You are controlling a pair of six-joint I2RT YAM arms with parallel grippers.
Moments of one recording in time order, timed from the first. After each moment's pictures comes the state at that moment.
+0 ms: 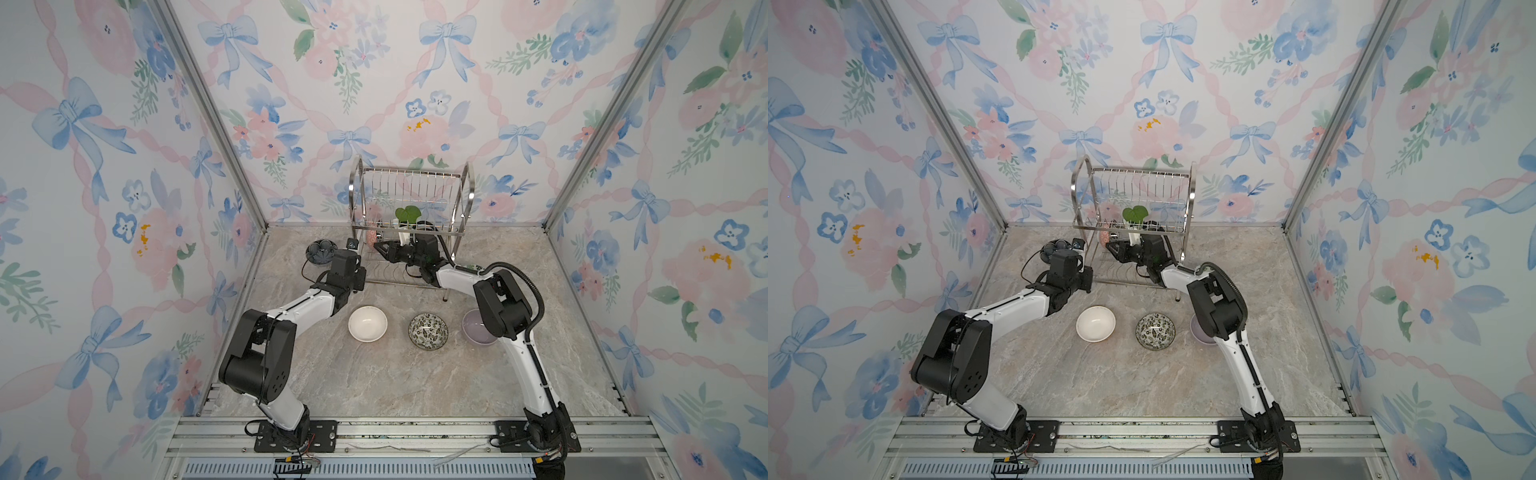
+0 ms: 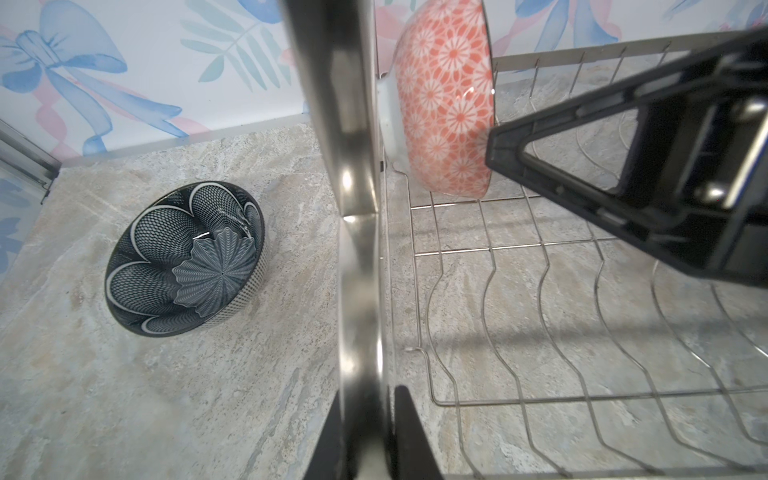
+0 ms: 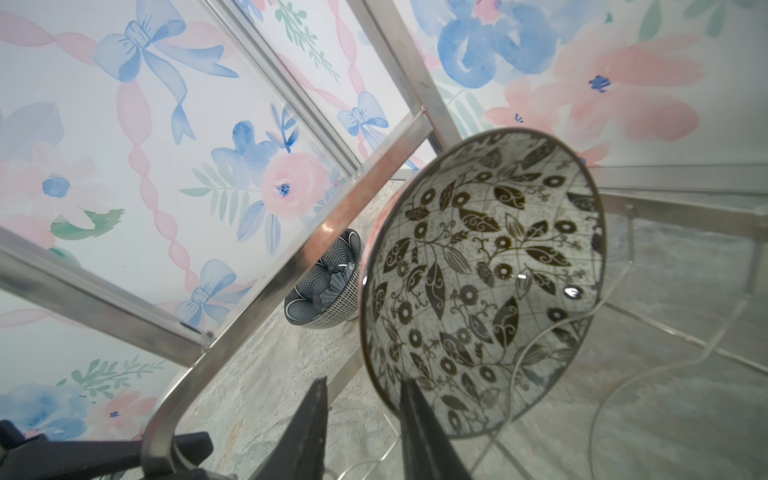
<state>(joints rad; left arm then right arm) -0.35 1.63 0.95 0.06 -0.23 -0.03 0.55 2.43 1.76 0.50 -0.50 0.57</state>
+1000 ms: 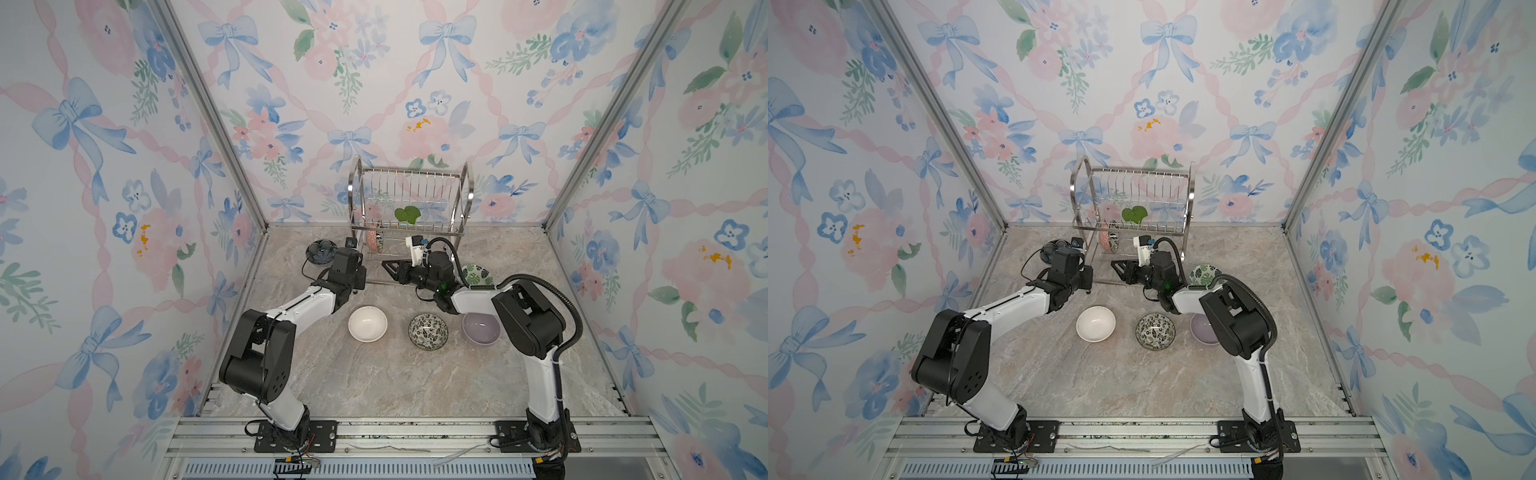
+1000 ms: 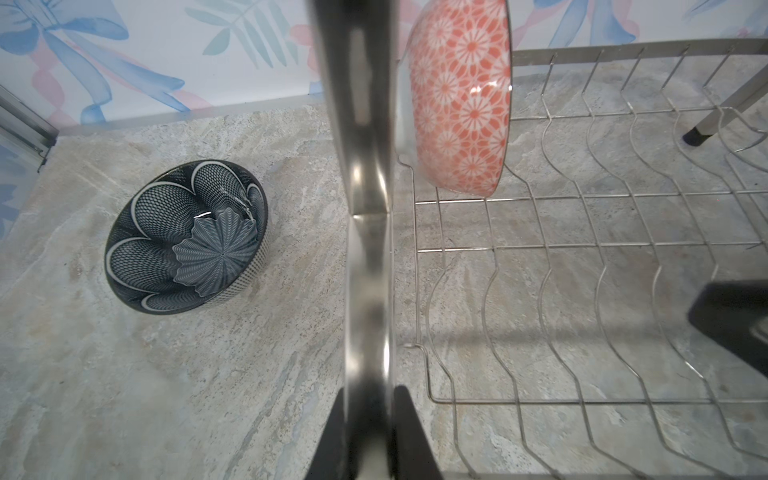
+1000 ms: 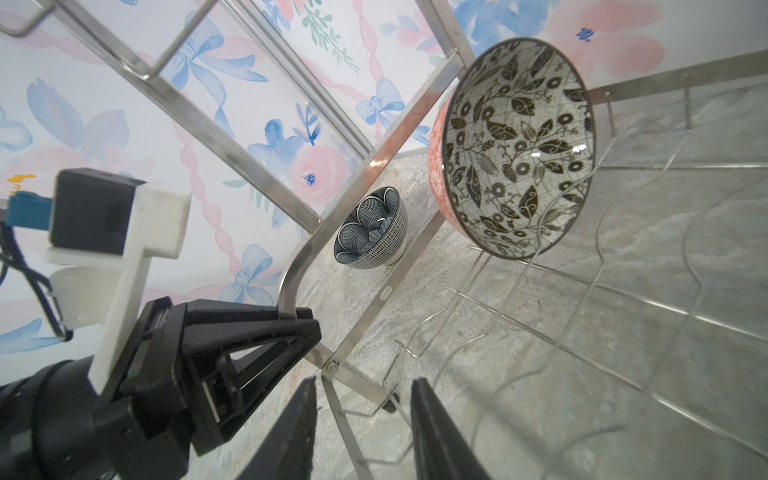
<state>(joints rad) -0.35 1.63 0.99 -0.03 -0.24 -0.09 0.60 2.10 1.21 0.76 -0.40 0.67</state>
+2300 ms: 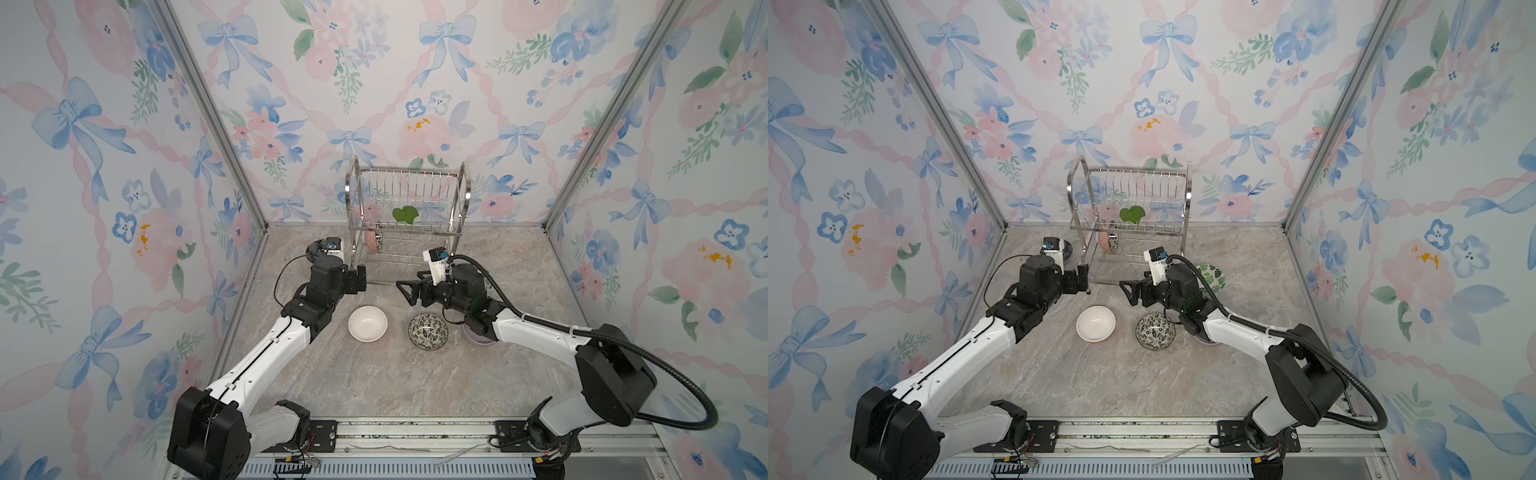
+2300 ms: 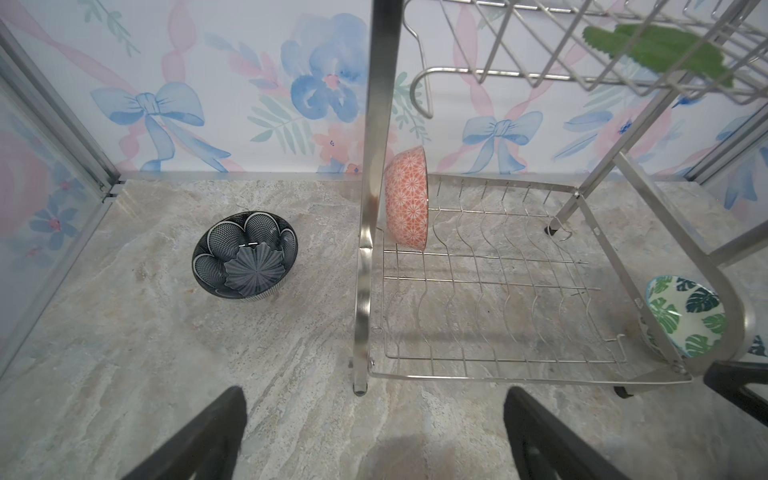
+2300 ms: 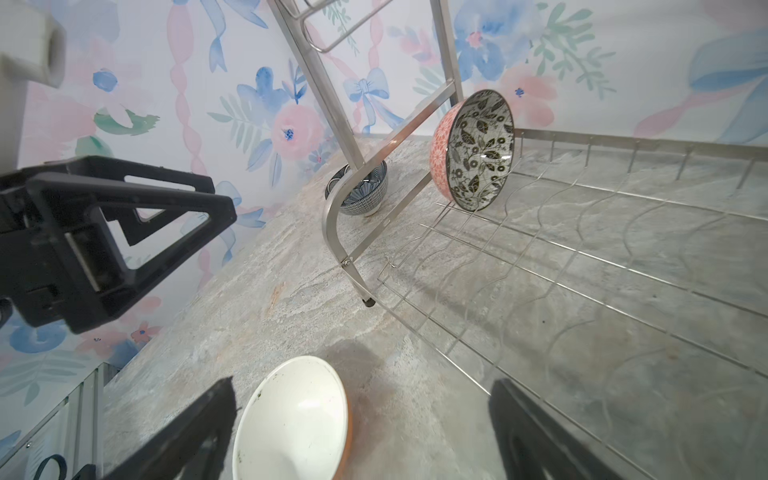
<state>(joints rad) -0.40 1.16 0.85 -0.14 -0.23 -0.24 0.68 1.48 0.86 0.34 -0.19 0.34</state>
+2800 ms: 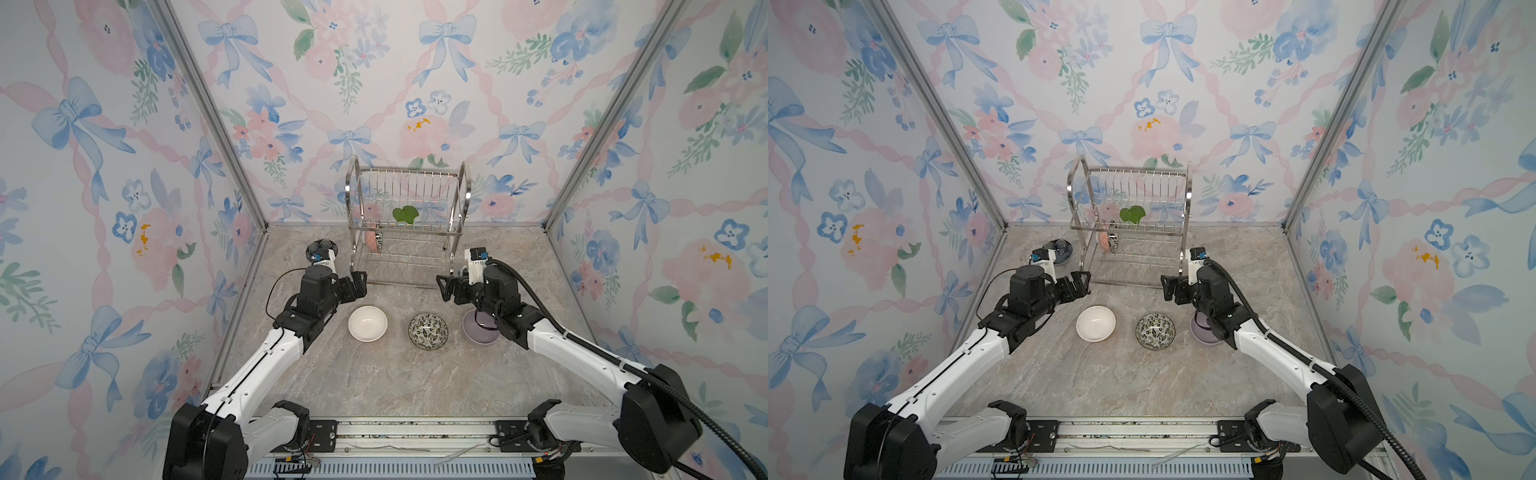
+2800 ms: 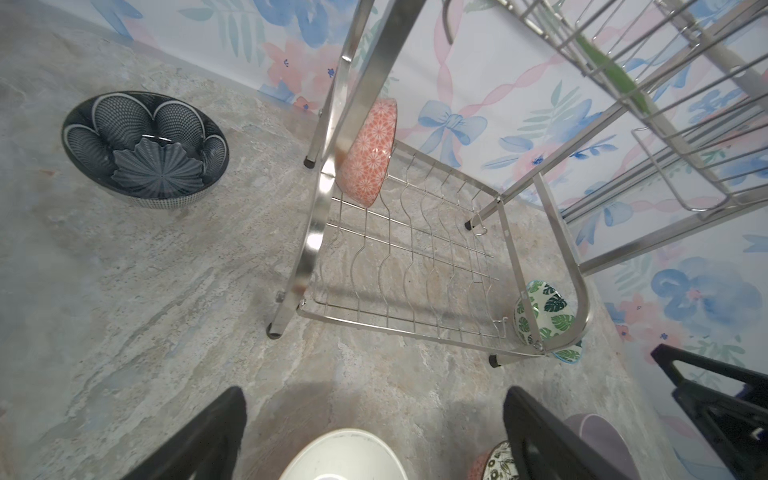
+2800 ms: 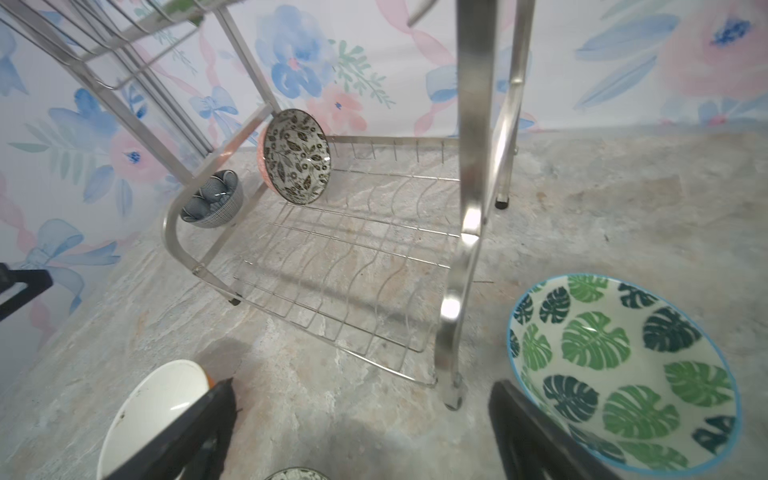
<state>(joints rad) -0.34 1.10 0.74 -0.09 0.04 -0.55 0.51 1.28 0.79 0.05 0.04 0.34</state>
